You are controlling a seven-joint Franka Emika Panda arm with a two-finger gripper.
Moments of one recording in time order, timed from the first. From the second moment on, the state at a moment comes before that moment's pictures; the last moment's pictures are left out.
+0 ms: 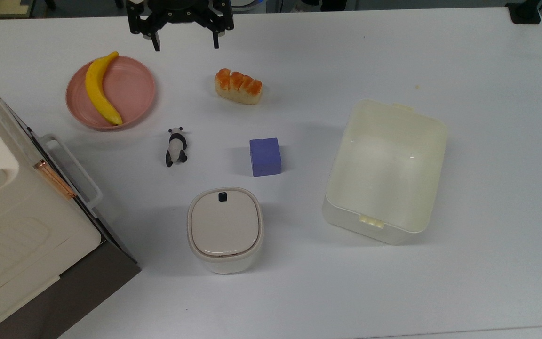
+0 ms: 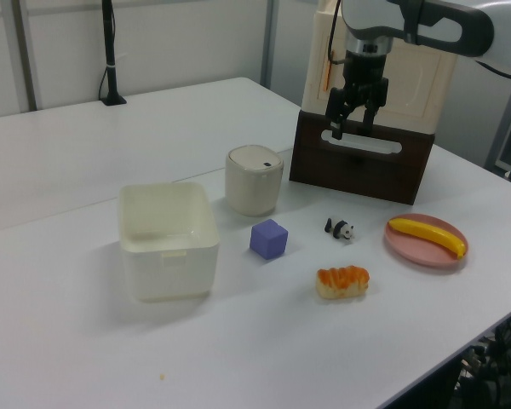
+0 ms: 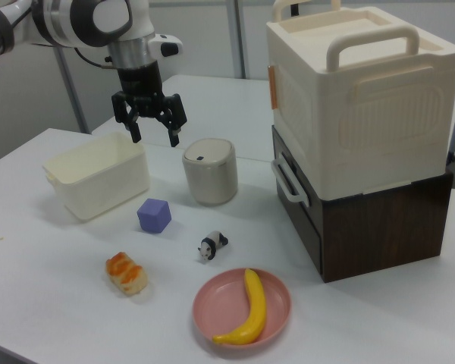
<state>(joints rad) 0.00 0.14 -0.05 -1.48 -0.04 1.60 -0.15</state>
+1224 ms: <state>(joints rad) 0.01 0.12 -0.05 -1.48 -0.04 1.55 -0.15</state>
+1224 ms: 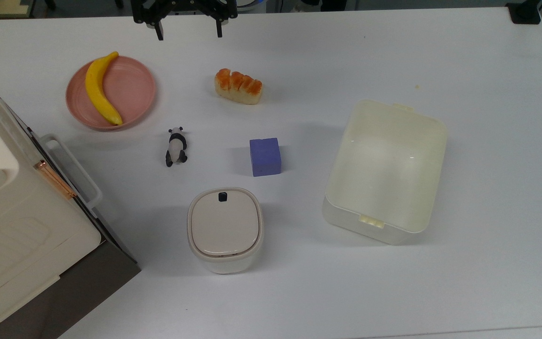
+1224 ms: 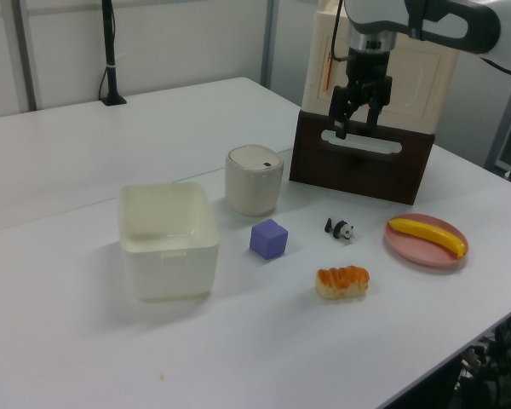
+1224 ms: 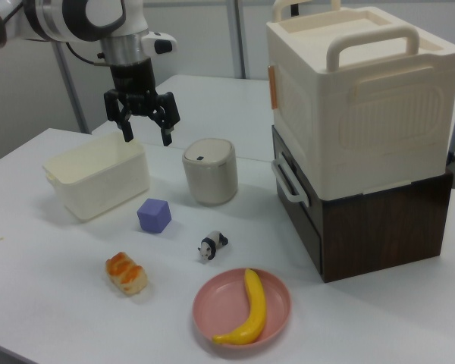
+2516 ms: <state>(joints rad) 0.18 0.16 -0.04 -1.48 0.14 1.76 -0.03</state>
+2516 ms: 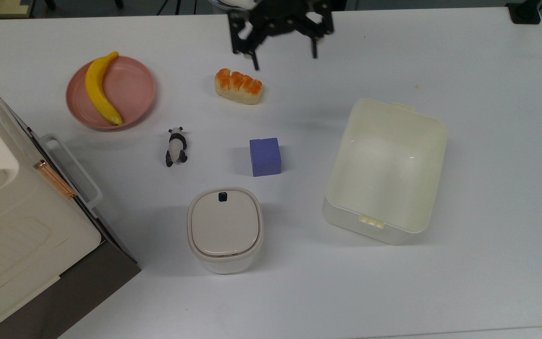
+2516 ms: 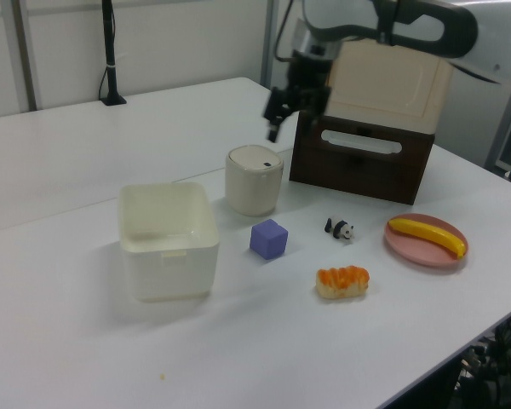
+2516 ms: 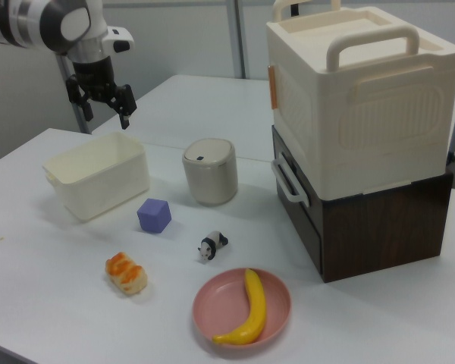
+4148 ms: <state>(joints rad) 0.39 0.51 -0.08 -1.45 -0.01 2.02 -0.65</state>
